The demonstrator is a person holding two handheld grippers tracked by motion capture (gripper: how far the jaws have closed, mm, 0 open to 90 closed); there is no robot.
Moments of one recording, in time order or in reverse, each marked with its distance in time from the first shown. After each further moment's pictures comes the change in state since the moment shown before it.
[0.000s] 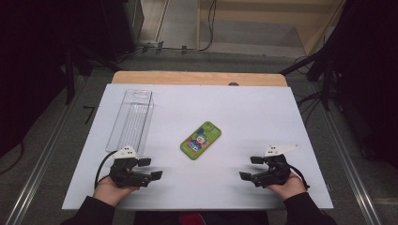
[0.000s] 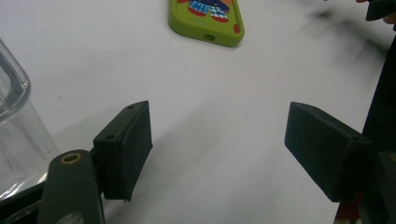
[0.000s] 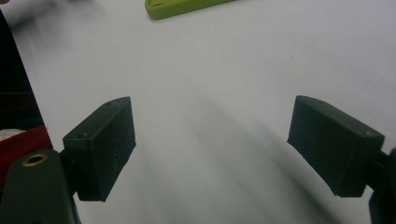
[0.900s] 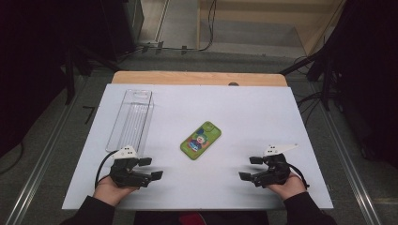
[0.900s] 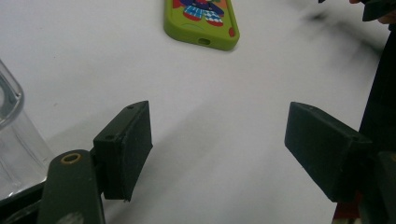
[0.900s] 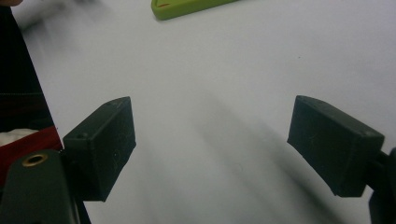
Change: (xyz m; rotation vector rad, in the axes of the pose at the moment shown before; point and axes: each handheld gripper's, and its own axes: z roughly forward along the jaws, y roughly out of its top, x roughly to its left) left arm 0.000 0.001 0.000 -0.011 -0.009 0.015; right arm 0.000 0.002 0.000 0.007 0.028 0.010
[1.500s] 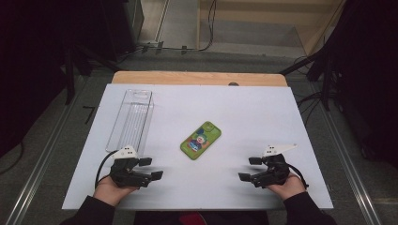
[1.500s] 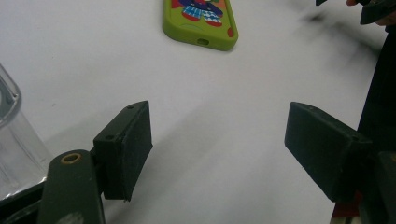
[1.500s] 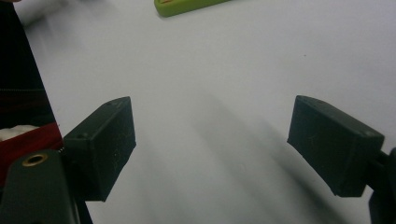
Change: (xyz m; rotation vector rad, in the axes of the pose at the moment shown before) left arm 0.000 0.000 0.000 0.002 -0.001 -0.001; right arm 0.000 0.000 0.002 0.009 0.010 -0.006
